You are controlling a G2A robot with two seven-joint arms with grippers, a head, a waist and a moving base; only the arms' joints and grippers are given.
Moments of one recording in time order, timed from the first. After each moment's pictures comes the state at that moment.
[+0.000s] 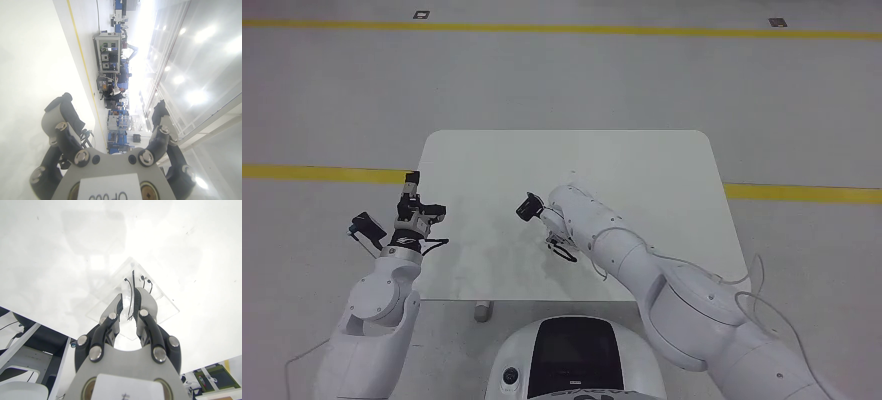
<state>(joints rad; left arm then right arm) 1.73 -1.15 -1.60 -1.80 -0.42 0.00 0.00 -0.57 -1.85 0.40 -0.36 -0.92 -0.16 0.98</state>
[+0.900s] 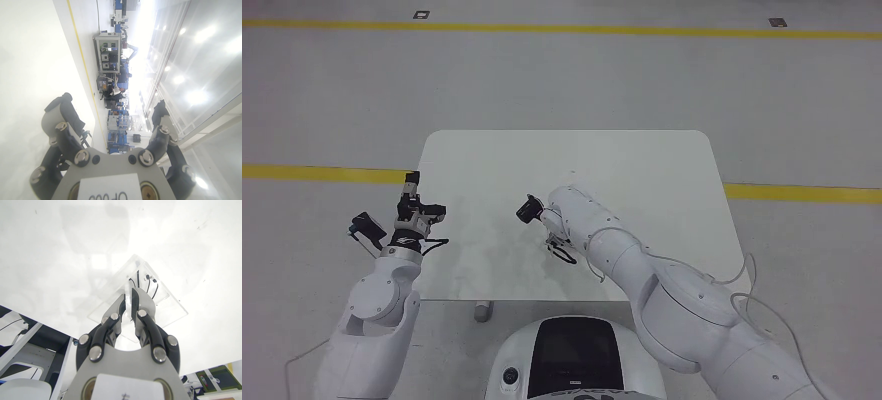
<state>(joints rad) 1.73 -1.15 -1.60 -1.80 -0.42 0.00 0.00 -0.55 -1.90 0.42 -0.25 -0.93 -0.19 0.95</state>
